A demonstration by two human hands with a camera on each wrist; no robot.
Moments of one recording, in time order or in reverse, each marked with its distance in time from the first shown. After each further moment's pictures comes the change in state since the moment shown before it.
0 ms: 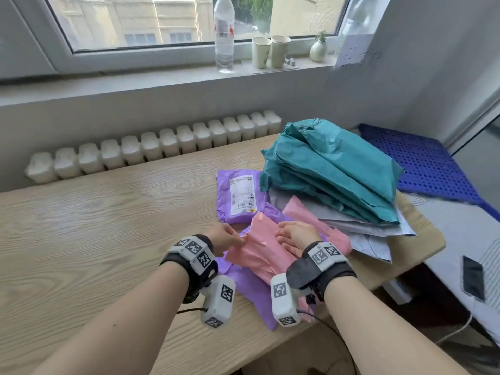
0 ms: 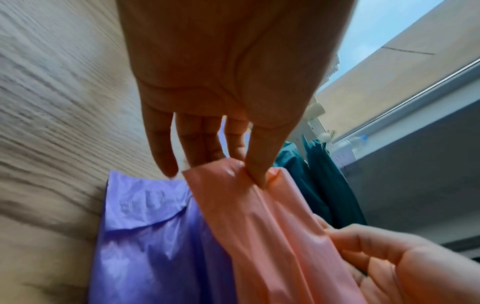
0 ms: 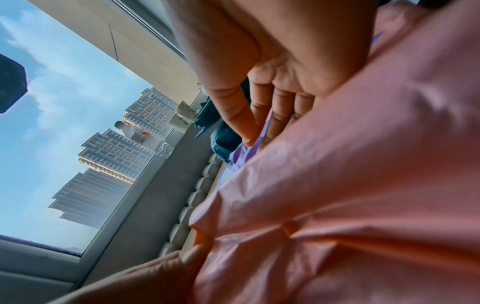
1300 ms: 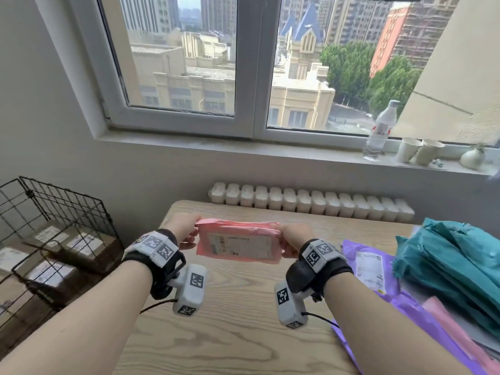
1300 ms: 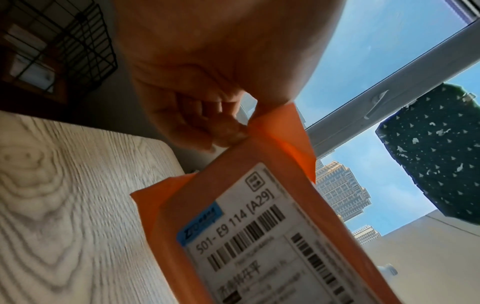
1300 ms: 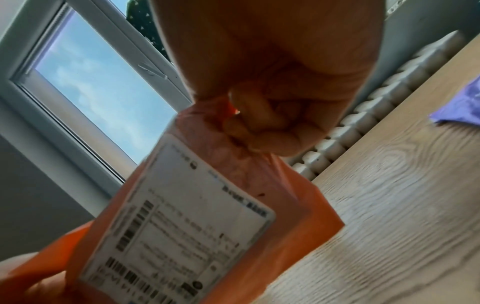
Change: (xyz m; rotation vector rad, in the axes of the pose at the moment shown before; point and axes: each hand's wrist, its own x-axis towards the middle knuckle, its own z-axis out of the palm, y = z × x) left_hand -0.209 -0.137 -0.269 -0.641 0.762 -0.149; right_hand -0.144 -0.050 0.282 -0.658 -0.416 -0.323
